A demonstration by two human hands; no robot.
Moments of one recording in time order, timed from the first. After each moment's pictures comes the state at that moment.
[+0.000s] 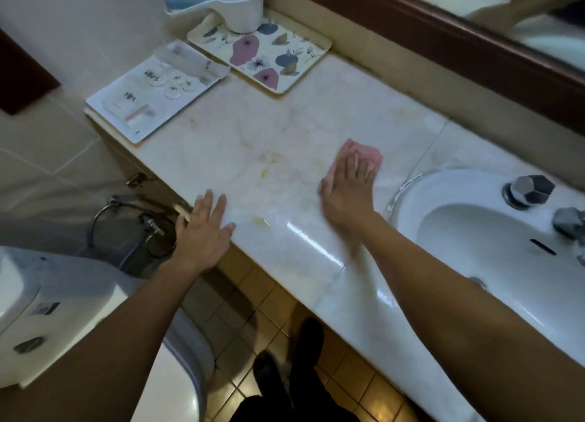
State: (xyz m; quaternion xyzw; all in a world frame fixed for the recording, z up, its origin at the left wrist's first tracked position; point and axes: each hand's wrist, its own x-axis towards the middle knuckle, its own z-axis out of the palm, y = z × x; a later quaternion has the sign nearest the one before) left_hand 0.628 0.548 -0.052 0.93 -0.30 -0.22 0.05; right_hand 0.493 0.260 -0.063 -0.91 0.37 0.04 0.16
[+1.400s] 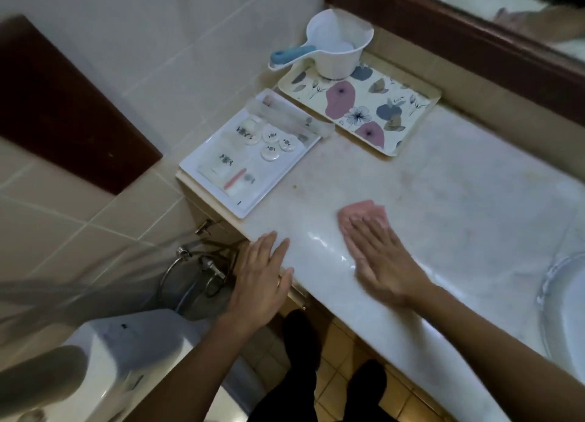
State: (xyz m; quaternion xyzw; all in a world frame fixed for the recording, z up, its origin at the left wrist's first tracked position) left_hand 0.798 0.605 -0.059 0.89 -0.42 -0.13 0.15; right_hand 0.631 0.348 -0.064 -0.99 0.09 0.04 0.14
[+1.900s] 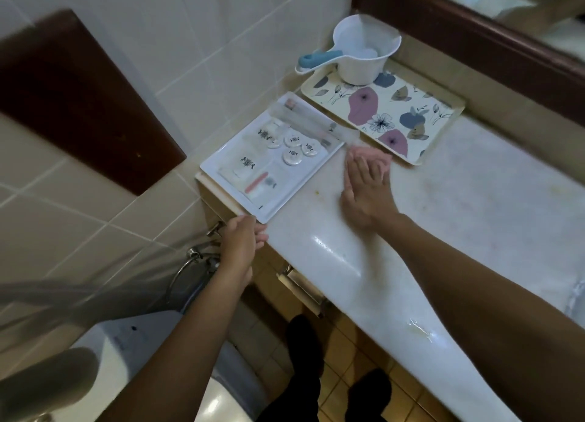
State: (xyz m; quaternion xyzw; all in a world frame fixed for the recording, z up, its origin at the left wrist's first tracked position) left_hand 0.894 0.588 -0.022 0.73 0.18 -0.30 0.59; right_hand 0.803 0.321 -0.058 -0.95 0.26 0.08 0.16
